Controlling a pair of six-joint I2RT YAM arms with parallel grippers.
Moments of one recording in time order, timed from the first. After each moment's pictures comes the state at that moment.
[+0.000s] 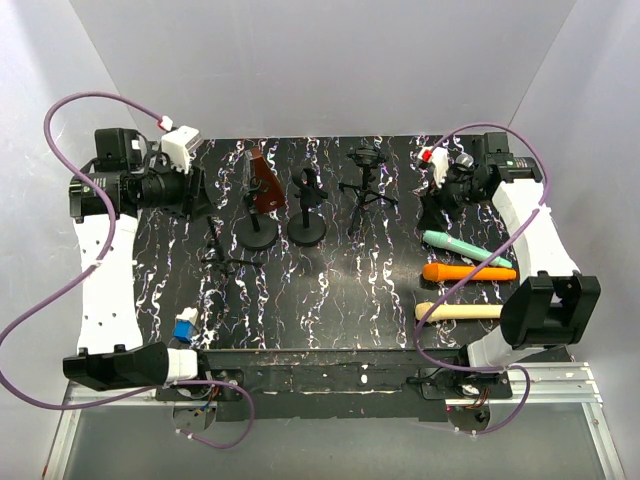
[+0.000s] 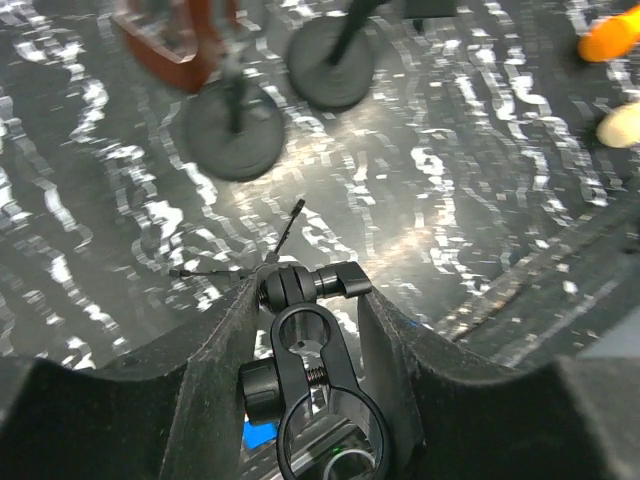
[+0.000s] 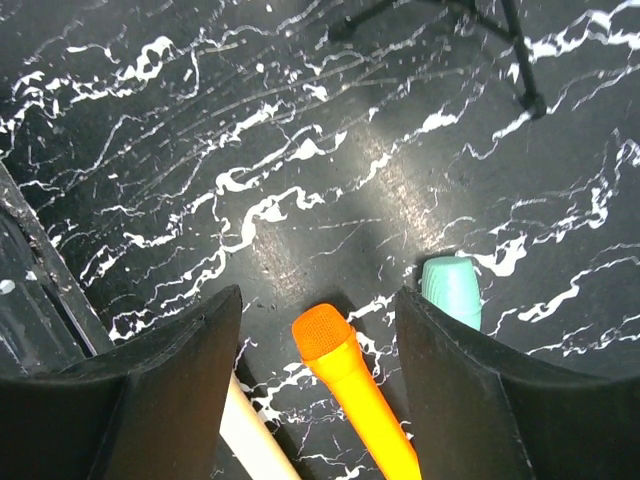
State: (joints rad) left arm 0.09 1.33 1.77 -1.29 0.53 0.37; right arm 0.05 1.54 1.48 -1.11 -0.70 -0.82
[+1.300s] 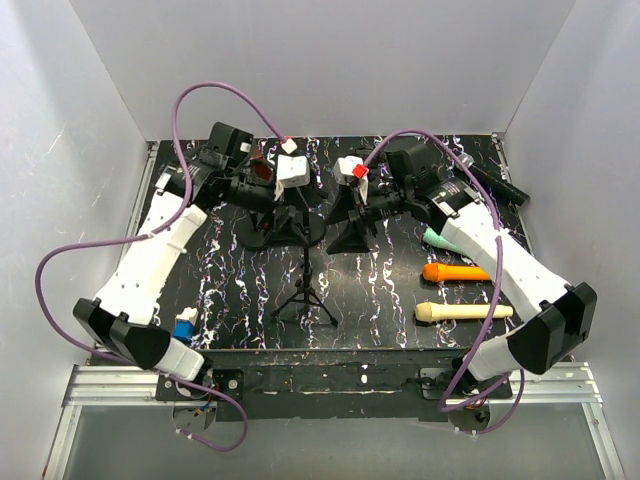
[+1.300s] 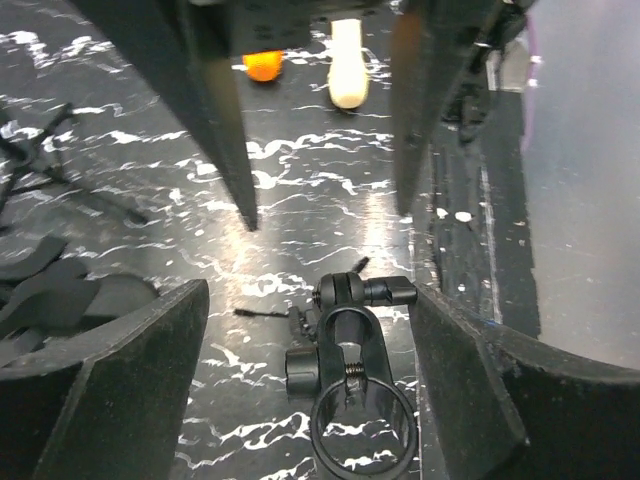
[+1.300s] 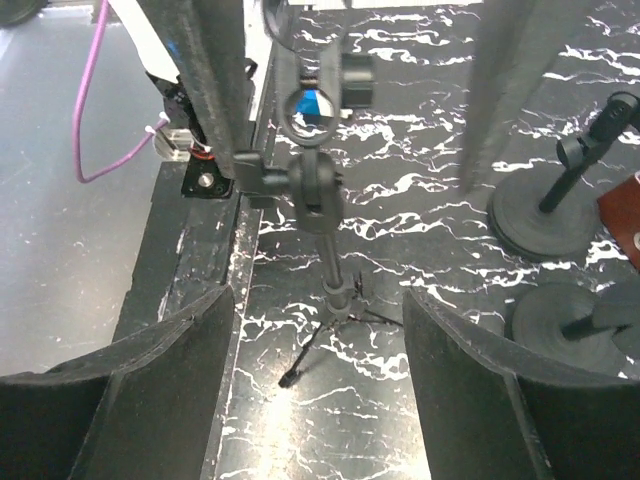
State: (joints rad) left arm -0.47 1.50 1.77 -1.18 0.97 0.75; right arm 0.61 1.43 1.46 -0.65 -1.06 -0.43
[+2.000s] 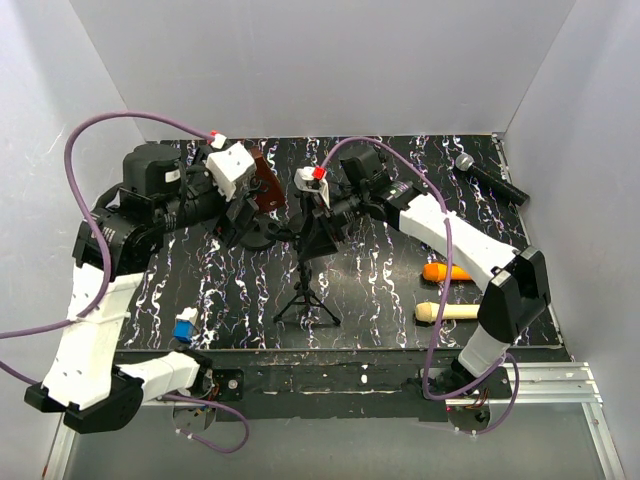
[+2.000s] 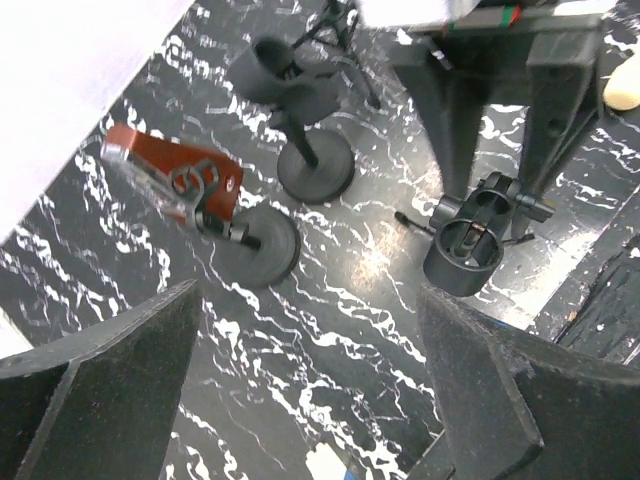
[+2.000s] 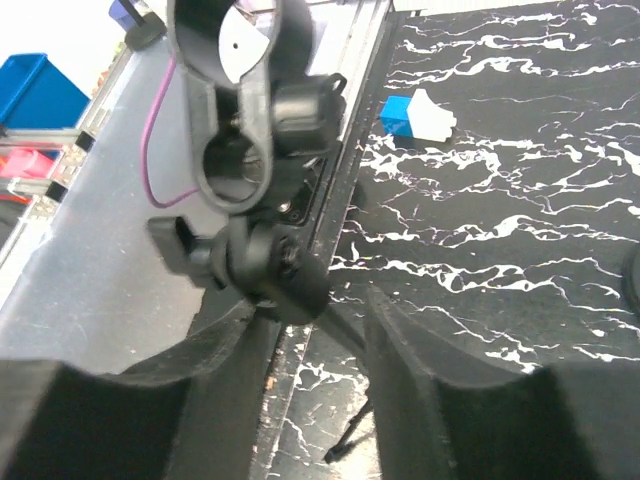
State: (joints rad) left arm -0.43 1.15 1.78 -1.12 0.31 0.43; right arm 0.73 1.66 1.51 -0.50 -1.21 -0.29
